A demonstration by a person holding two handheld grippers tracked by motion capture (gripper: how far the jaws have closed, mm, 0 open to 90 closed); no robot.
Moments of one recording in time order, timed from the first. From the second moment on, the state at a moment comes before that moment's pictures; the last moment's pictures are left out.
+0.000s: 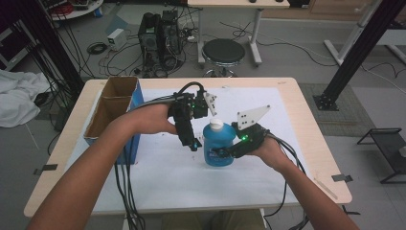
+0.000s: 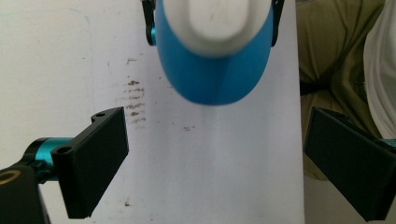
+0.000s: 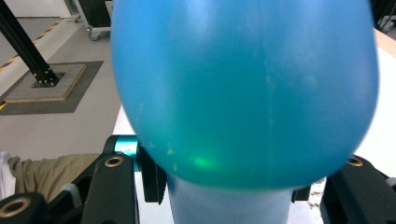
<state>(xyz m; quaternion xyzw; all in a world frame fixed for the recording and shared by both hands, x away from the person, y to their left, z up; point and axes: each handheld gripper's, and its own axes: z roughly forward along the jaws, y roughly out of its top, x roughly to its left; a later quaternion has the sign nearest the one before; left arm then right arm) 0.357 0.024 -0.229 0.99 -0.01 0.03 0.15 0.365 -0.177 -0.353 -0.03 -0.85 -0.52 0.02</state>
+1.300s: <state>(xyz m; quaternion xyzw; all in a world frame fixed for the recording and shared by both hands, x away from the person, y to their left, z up) 0.360 -0.007 -0.240 0.99 -0.01 0.03 0.13 0.365 -0.161 -0.346 -0.01 -0.86 -0.51 0.01</state>
